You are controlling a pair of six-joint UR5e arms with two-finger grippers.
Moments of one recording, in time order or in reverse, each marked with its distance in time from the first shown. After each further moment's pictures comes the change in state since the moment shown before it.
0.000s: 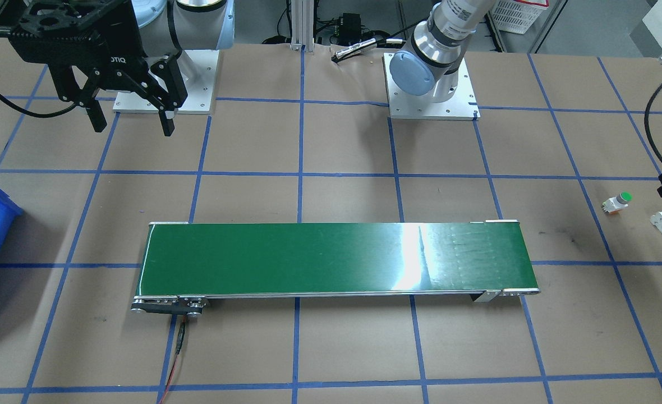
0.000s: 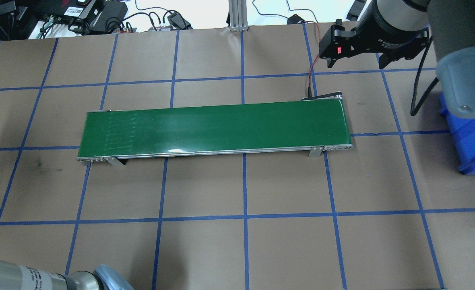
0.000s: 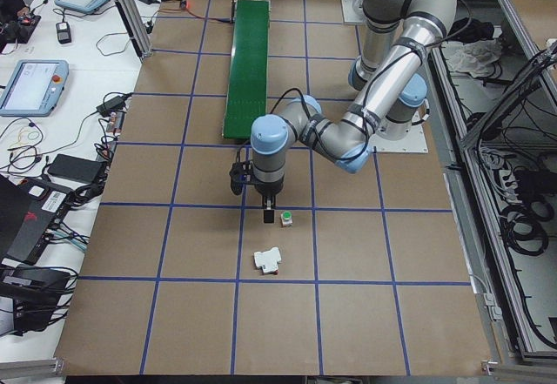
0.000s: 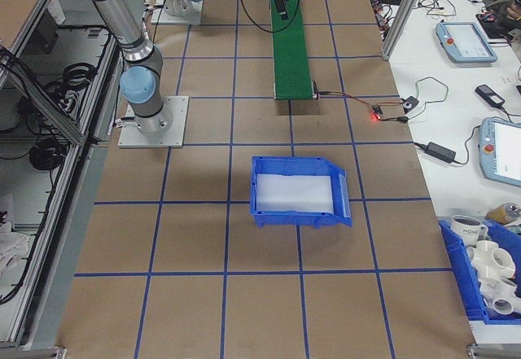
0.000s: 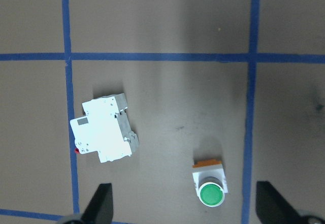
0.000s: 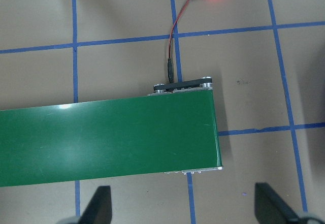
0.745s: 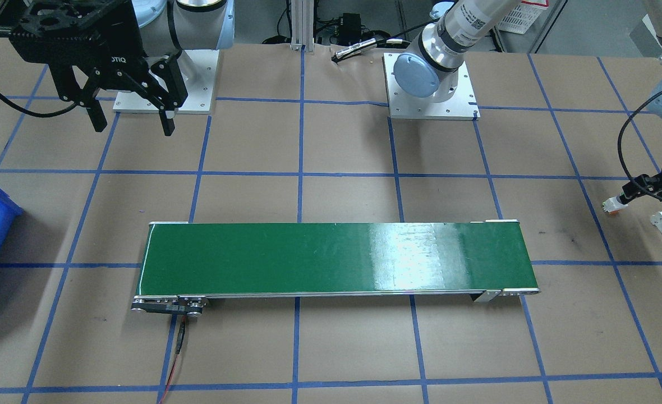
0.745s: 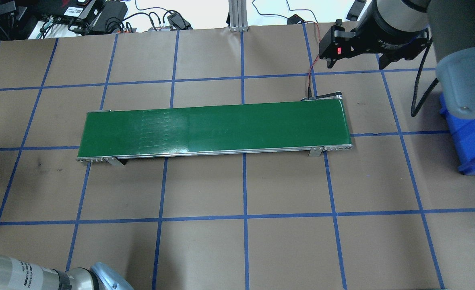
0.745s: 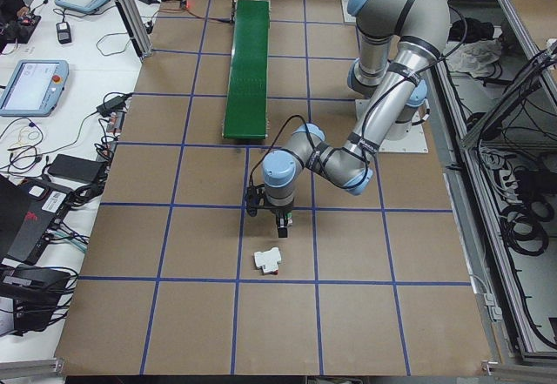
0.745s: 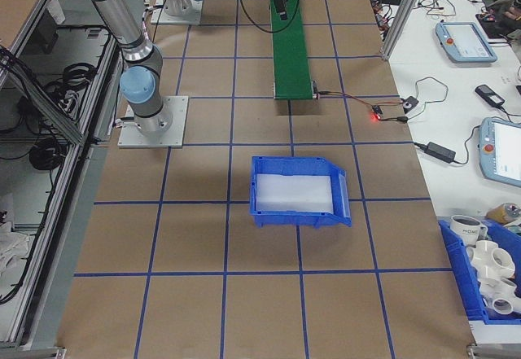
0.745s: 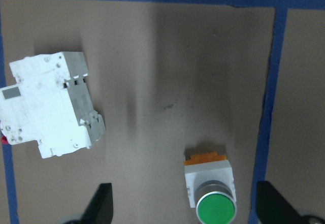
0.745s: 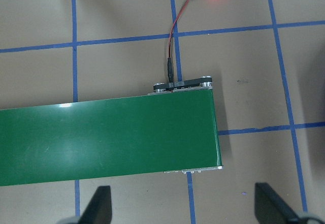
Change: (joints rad) left arm 0.054 -0.094 -0.108 0.092 -0.009 0.014; right arm 0.000 0.000 0.001 0.001 0.000 0.000
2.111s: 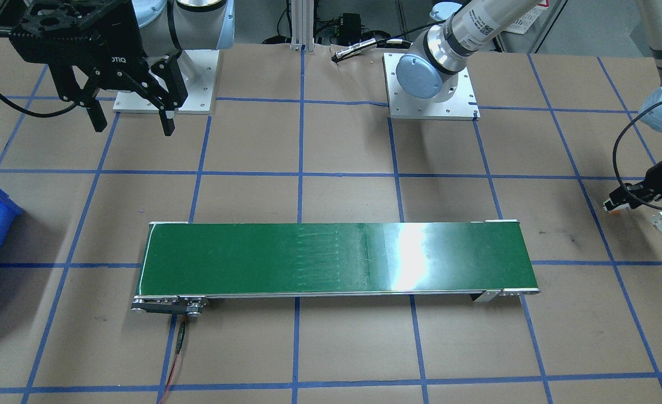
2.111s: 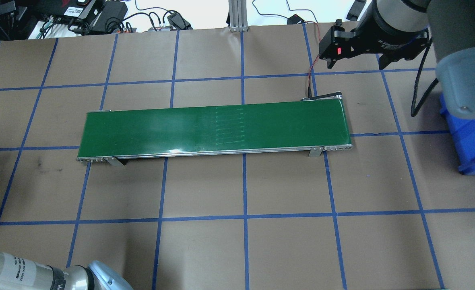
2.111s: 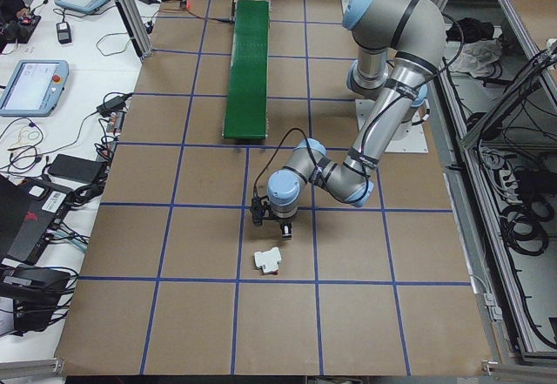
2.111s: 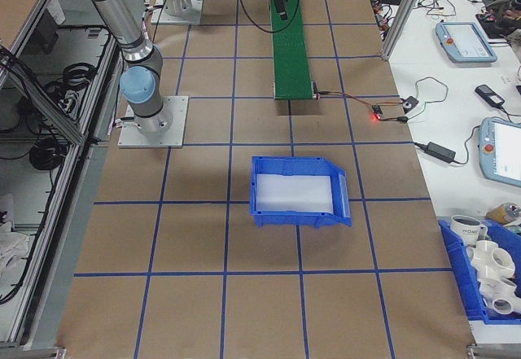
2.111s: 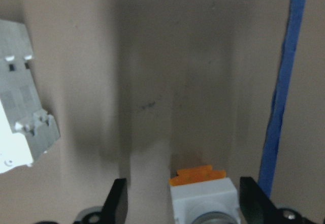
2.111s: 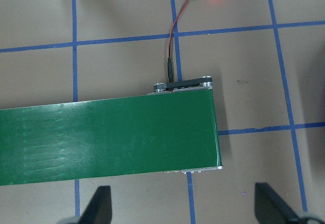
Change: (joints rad) left arm 0.039 -0.071 -0.016 0.002 -0.056 -0.003; right arm 0.000 0.000 0.000 0.000 0.000 -0.001
